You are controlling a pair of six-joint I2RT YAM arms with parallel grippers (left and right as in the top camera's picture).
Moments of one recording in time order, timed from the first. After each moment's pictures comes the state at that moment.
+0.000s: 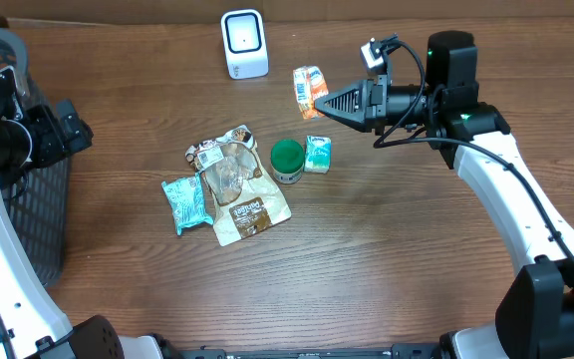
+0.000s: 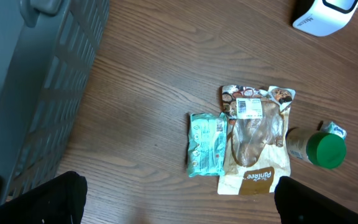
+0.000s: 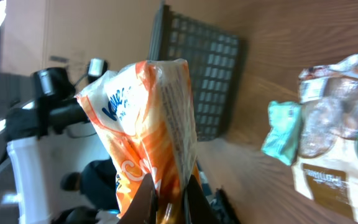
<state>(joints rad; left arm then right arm) 0.44 1.58 1.91 -1.50 0.22 -0.05 0.18 1.65 1.31 -0.22 -1.23 0.77</state>
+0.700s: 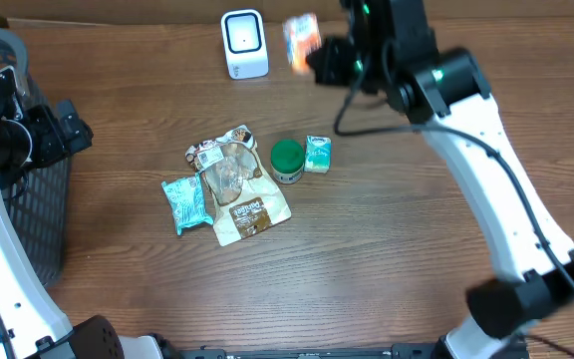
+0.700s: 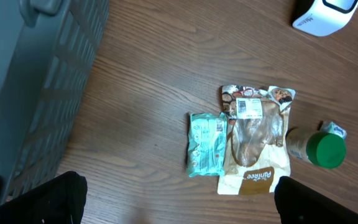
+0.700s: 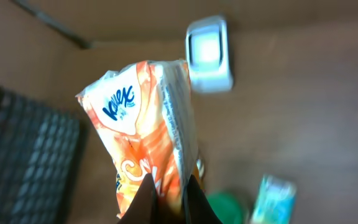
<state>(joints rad) 0.44 1.58 1.91 -1.50 0.22 -0.05 0.43 1.84 2.04 -0.89 -0.19 0.44</state>
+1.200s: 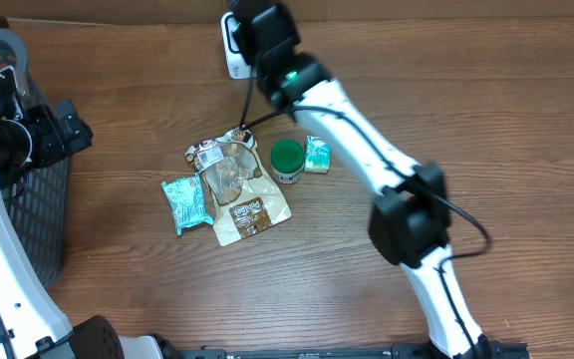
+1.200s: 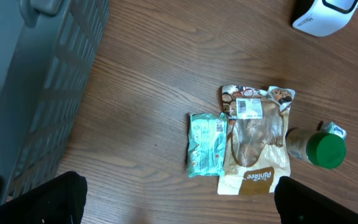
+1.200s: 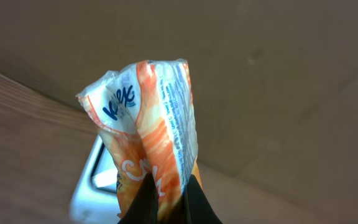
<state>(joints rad) 0.44 1.58 1.91 -1.51 0.22 -0.05 0.62 2.41 2.27 -0.28 0.48 -0.16</state>
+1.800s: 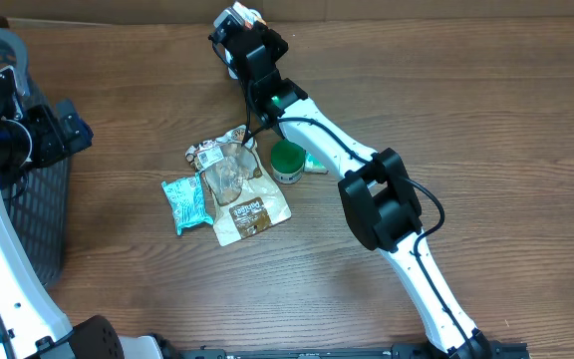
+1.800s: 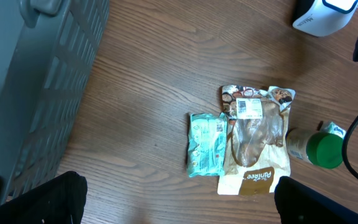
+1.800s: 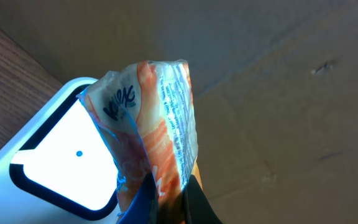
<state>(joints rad) 0.44 1.58 1.91 -1.50 0.22 -0.05 0.62 2.63 2.27 0.03 0.56 -0.61</state>
